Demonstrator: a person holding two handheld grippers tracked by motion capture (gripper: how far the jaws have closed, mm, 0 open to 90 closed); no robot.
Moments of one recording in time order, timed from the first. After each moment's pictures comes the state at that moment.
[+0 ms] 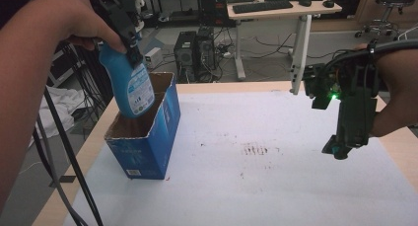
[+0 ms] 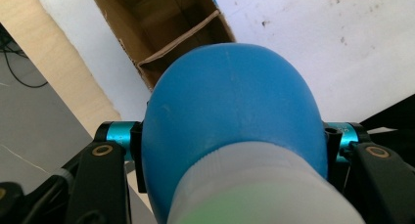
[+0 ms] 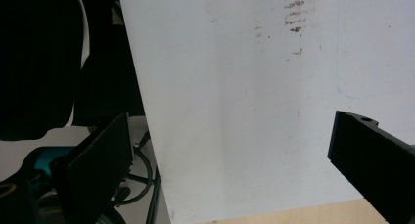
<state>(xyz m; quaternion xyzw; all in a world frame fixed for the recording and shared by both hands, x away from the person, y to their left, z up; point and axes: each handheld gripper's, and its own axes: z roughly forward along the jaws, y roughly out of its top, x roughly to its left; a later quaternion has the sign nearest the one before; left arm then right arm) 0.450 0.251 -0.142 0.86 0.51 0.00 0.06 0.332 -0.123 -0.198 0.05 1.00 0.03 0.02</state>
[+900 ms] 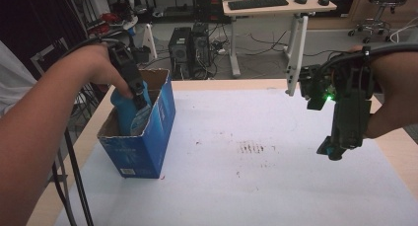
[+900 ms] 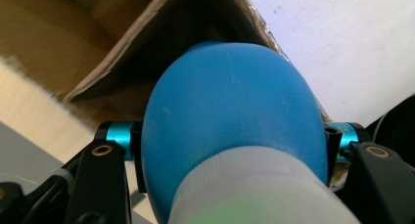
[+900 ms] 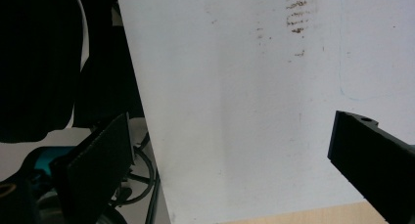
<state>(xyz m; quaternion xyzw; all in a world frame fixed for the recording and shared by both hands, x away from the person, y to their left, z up) 0.458 0.246 -0.251 0.91 0.41 -0.03 0.02 0.335 -0.119 -0.204 0.05 1.00 0.03 0.02</state>
